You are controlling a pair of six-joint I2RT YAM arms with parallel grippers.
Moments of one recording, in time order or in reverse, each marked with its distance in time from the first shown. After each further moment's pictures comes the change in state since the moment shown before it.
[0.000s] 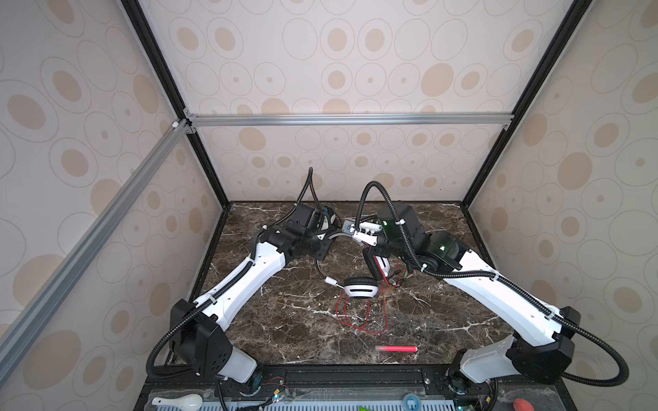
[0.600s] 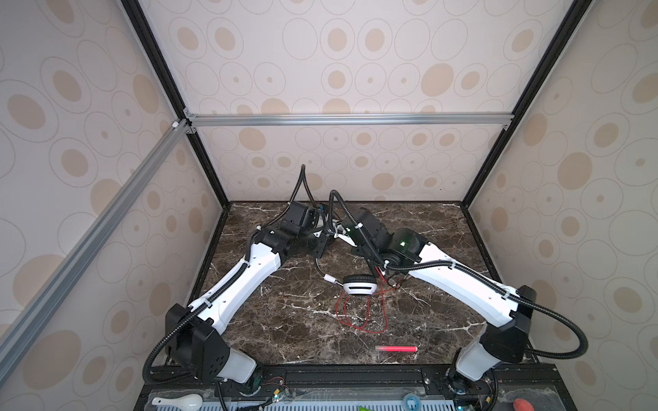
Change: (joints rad) left arm 0.030 -0.038 -0.010 0.039 0.043 -0.013; right arm 0.069 0.248 0.150 -0.111 0.322 0.119
